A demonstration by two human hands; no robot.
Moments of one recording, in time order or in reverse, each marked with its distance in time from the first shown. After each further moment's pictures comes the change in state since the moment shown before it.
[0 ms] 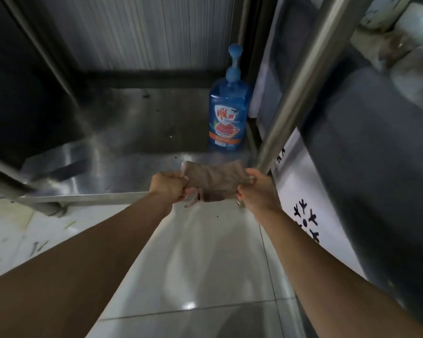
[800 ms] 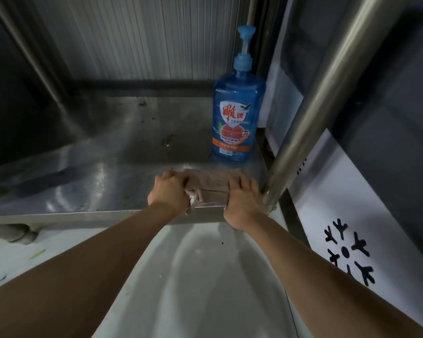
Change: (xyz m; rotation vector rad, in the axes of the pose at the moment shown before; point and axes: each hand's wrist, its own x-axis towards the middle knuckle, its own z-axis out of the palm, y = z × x) left_hand 0.115 -0.042 0.023 1.049 0.059 0.523; right_hand 0.077 0.051 0.061 -1.001 -0.058 -0.385
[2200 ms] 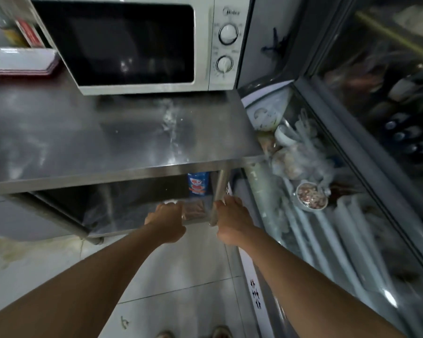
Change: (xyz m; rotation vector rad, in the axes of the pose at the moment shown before) left_hand -0.299 0.210 -0.459 0.212 -0.362 0.152; right_hand -0.277 -0.102 -0.514 -0.024 -0.268 -0.005
